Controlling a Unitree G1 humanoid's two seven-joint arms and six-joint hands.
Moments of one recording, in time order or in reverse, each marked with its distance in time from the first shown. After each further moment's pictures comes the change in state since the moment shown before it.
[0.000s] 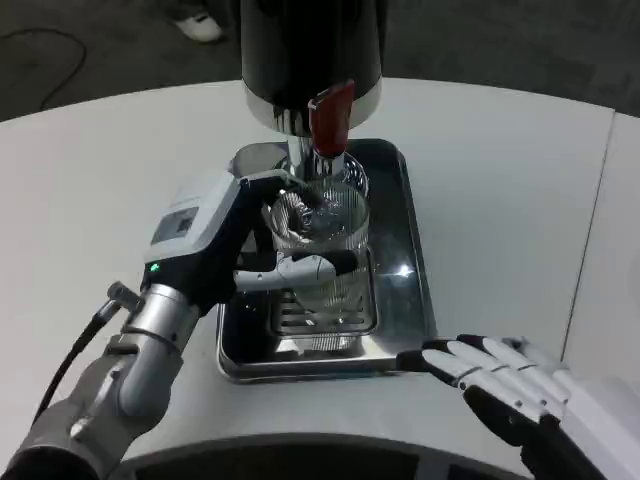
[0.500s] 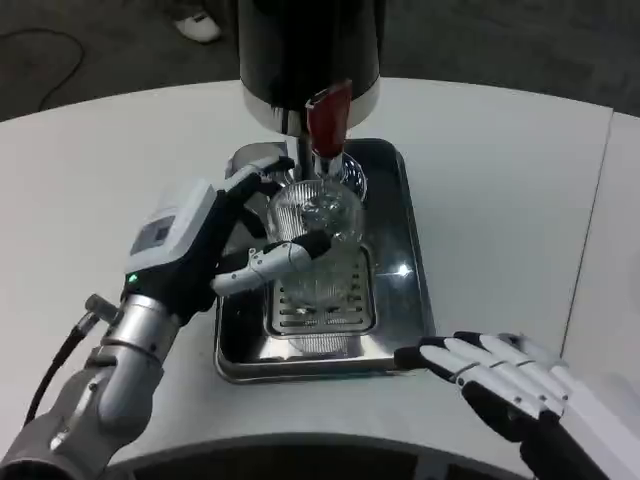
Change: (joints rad) left arm 0.035 0.021 0.037 0.009 -0.033 -0.050 -0.005; right arm -0.001 0.010 0.011 0.000 0.004 0.000 -0.011
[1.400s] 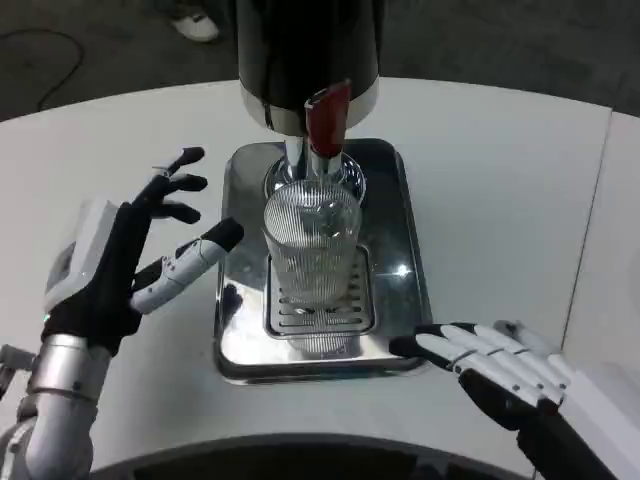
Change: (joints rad) left arm 0.305 0.028 0.219 -0.402 -0.209 0.066 -0.121; right arm -0.020 0.012 0.023 0.000 -0.004 0.009 -0.010
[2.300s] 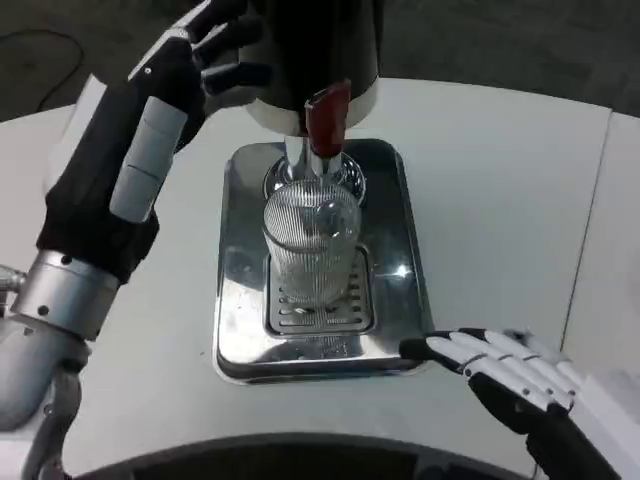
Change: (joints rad) left arm 0.033 -0.078 0.128 -0.662 -0.554 0.400 -0.480; right arm 0.043 -0.008 0.006 0.000 -0.002 0.003 -0.039
